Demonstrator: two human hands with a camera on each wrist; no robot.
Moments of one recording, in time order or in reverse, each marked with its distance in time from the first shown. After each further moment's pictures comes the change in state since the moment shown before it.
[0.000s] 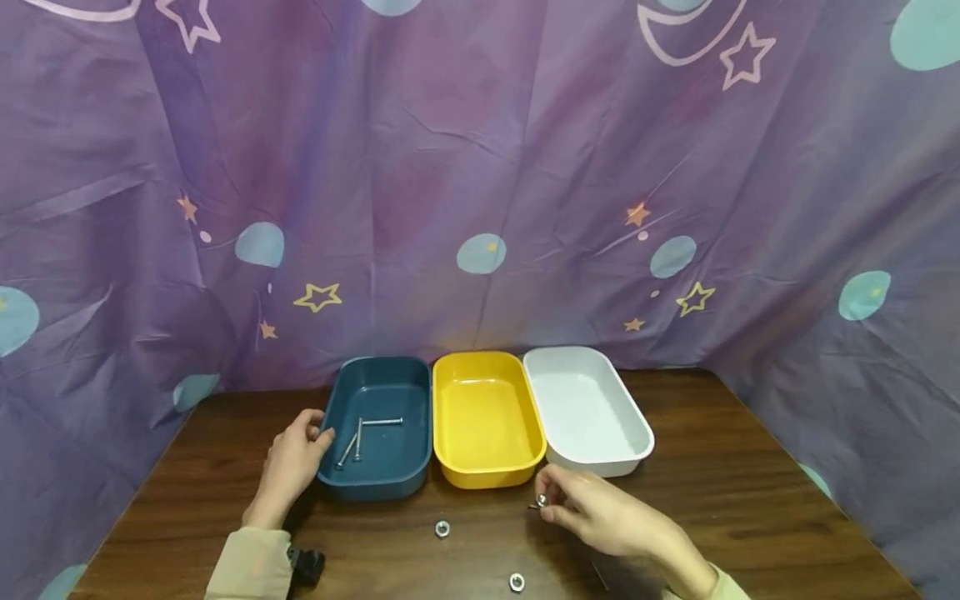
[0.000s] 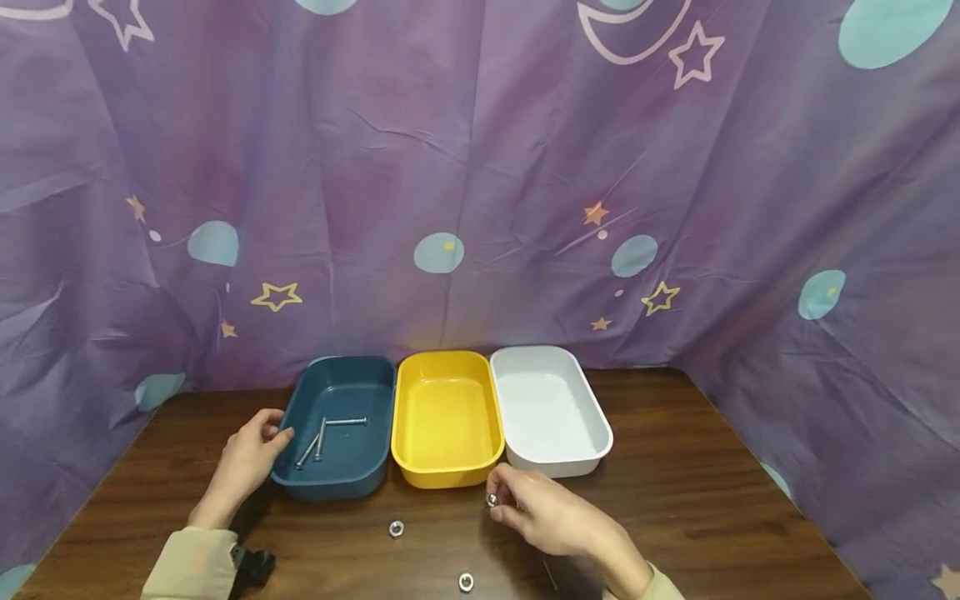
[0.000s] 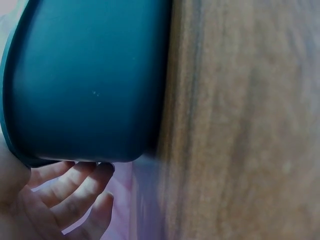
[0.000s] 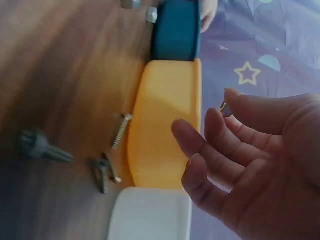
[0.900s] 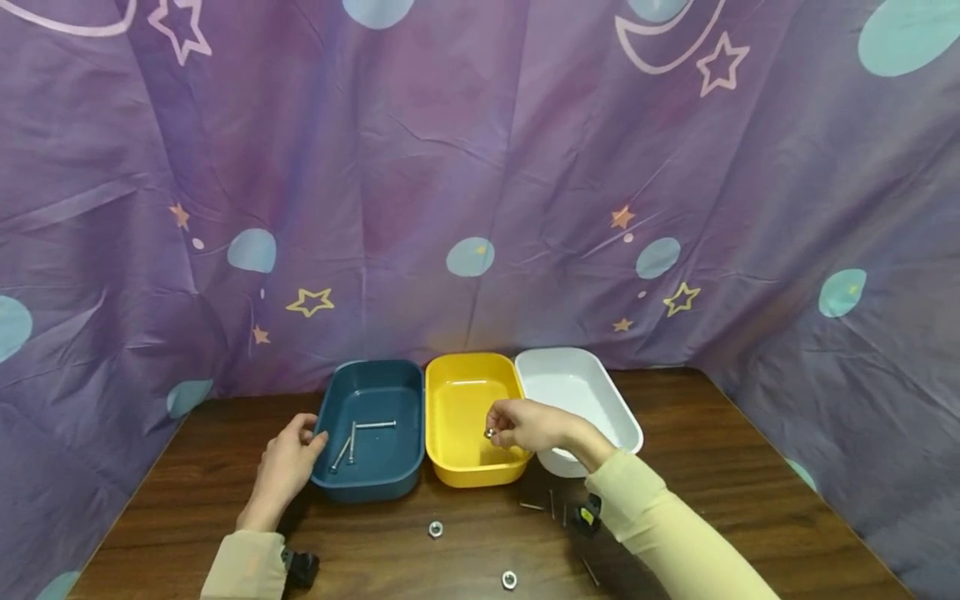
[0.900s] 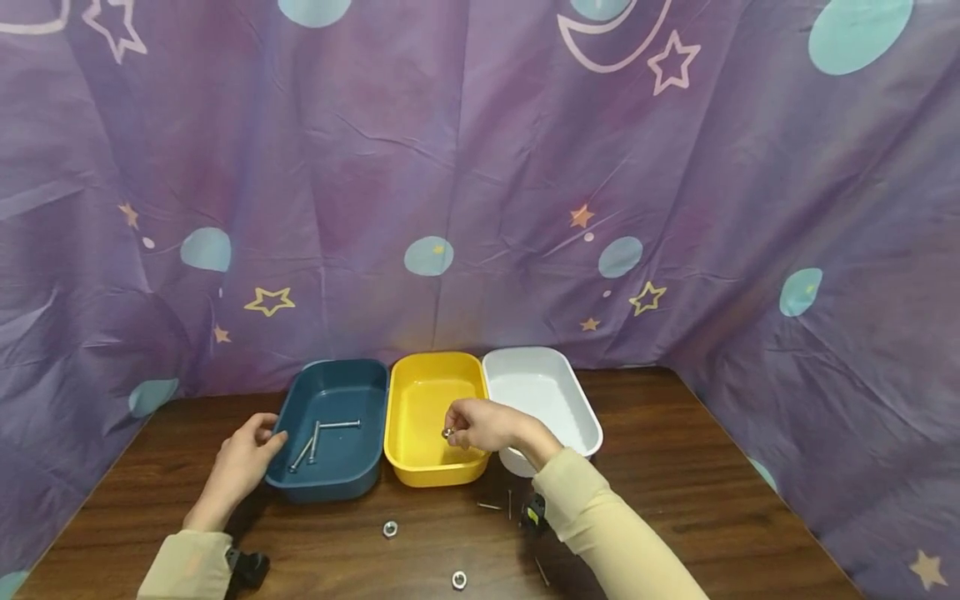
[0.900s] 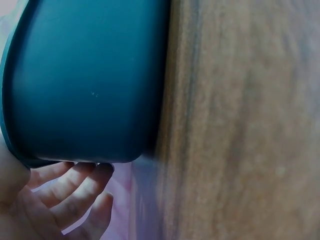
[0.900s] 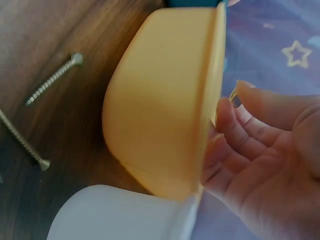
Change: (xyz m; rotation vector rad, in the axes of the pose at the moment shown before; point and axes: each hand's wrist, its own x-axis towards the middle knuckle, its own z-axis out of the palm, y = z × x) left_hand 0.000 0.000 0.000 0.004 -0.008 -0.009; right_hand 0.103 0.033 -0.019 0.143 -0.170 0.275
